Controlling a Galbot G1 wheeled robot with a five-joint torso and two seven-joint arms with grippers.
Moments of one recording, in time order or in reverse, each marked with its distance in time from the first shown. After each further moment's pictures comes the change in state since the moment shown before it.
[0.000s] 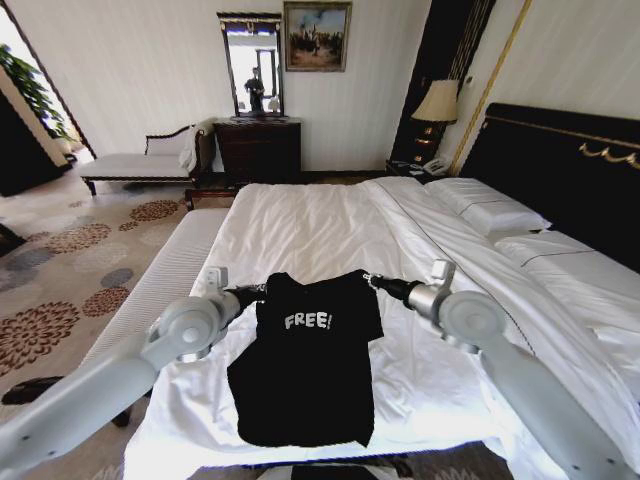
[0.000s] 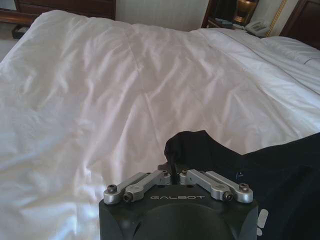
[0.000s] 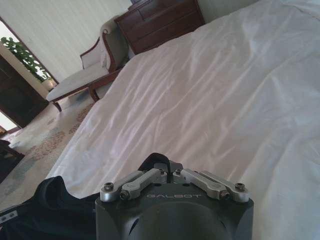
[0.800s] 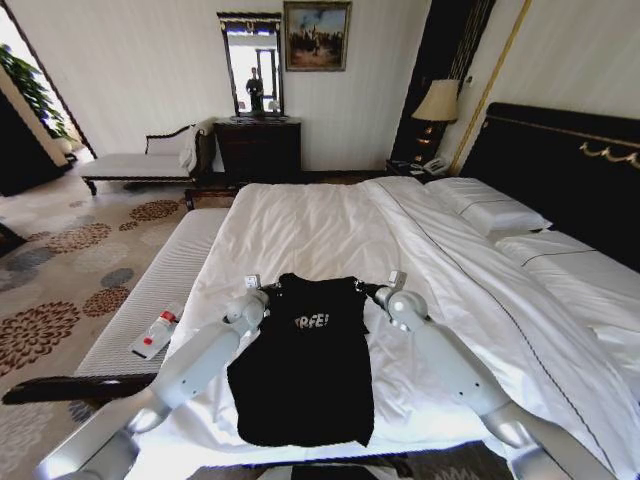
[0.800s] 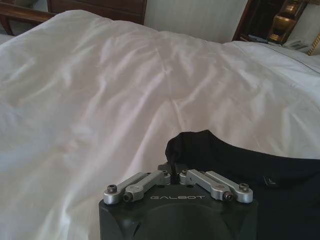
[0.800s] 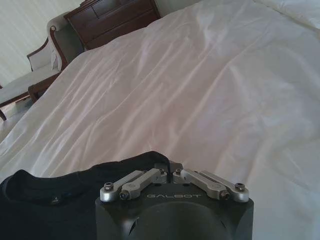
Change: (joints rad) left arm -0.138 -0.447 0.009 0.753 0.411 -0.154 0.314; right arm 0.311 0.178 -0.248 -0.633 -0.232 0.175 -0.173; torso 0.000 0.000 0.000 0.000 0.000
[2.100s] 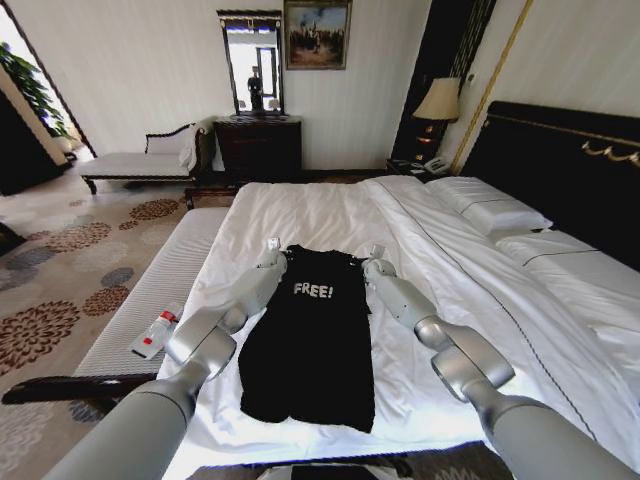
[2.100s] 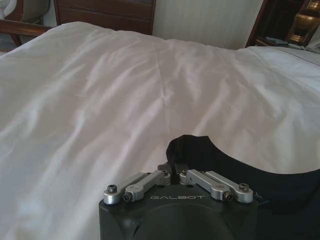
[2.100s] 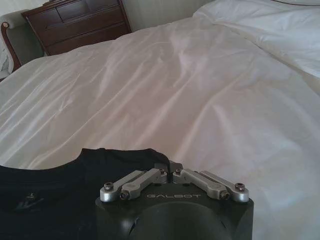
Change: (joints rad) left arm -0.424 -0.413 -0.054 0.869 0.212 -0.112 0.229; right arm 0.430 0.284 -0.114 -0.790 -0.246 0.163 -0.162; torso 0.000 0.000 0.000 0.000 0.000
